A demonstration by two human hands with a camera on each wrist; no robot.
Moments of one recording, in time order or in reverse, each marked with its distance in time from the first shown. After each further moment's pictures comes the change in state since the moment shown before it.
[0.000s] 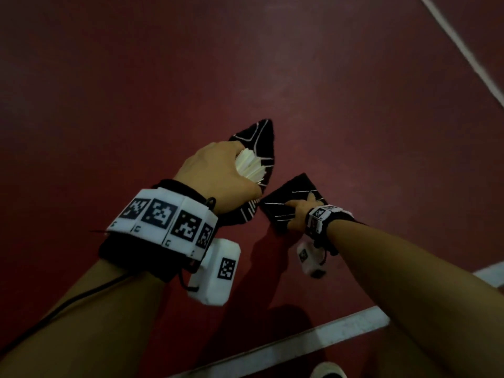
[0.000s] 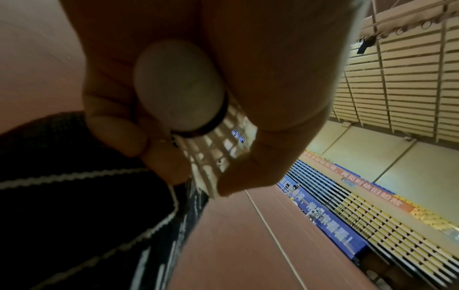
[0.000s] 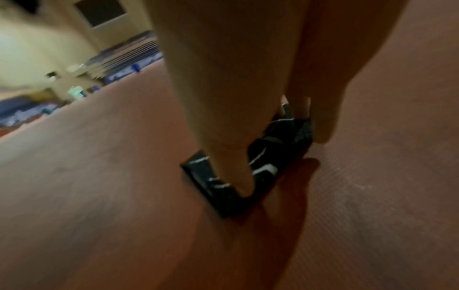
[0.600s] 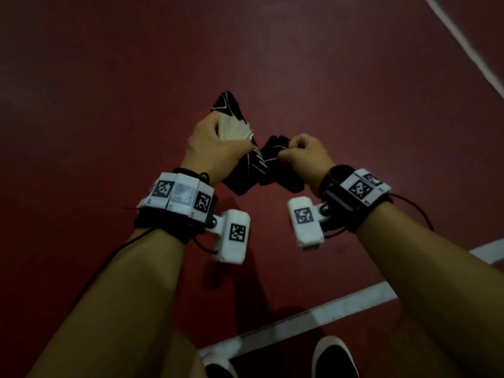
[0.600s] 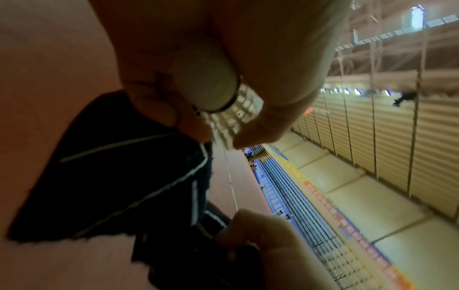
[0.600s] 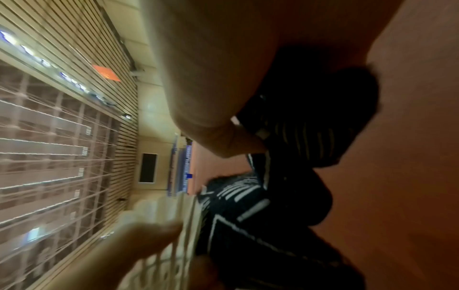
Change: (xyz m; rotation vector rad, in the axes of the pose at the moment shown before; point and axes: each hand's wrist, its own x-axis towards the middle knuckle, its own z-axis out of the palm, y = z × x) left_hand 0.014 0.006 -0.019 -0.532 0.255 -0.022; right_hand -0.139 -0.038 -0.108 1.230 0.426 -0.295
